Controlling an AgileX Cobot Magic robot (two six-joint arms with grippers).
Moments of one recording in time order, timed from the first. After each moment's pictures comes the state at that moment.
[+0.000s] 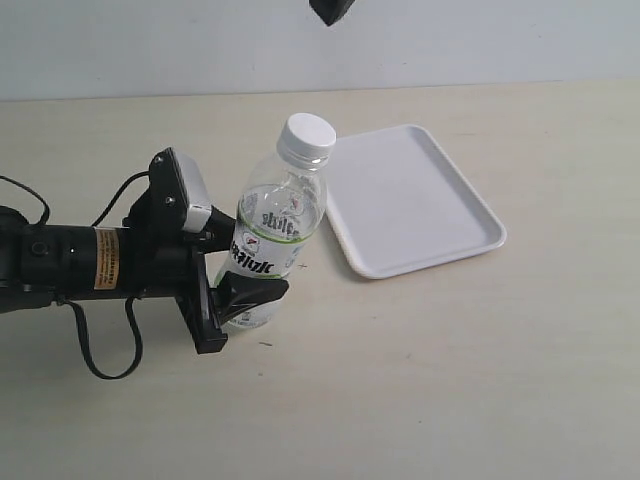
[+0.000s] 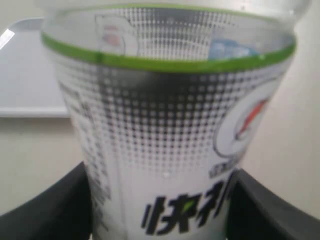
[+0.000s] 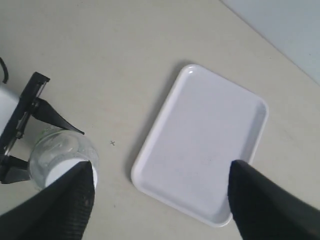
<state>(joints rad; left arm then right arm) -0.38 1.92 -0.64 1.03 -0.88 -0.27 0.56 1.65 -1.79 -0.13 1.23 -0.06</state>
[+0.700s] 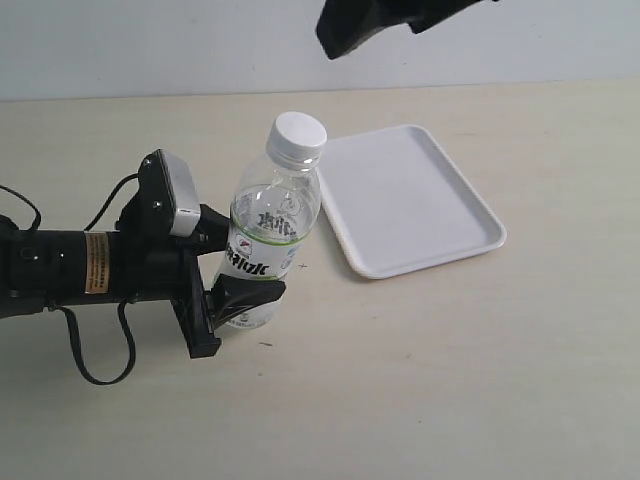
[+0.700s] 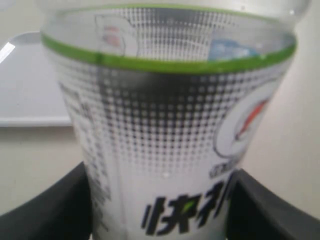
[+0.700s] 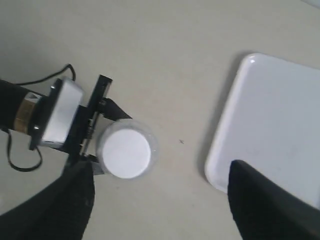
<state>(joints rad) -0.36 1.92 -0.62 1.03 -0.94 -0.23 0.47 1.45 -1.47 0.20 1.03 -0.08</state>
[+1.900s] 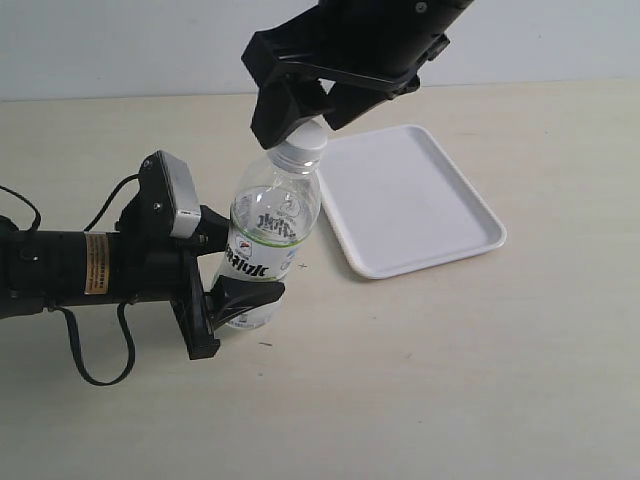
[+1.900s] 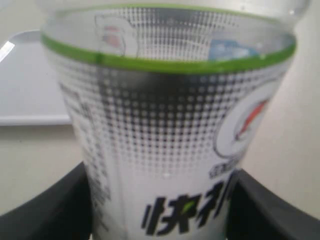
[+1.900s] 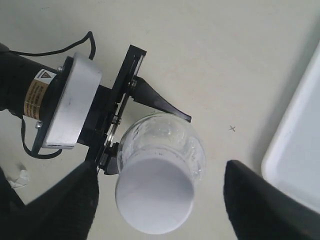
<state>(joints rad) -0.36 1.92 -0.61 1.03 -0.94 -0.22 0.47 1.66 -1.47 0.40 1.02 -0.21</state>
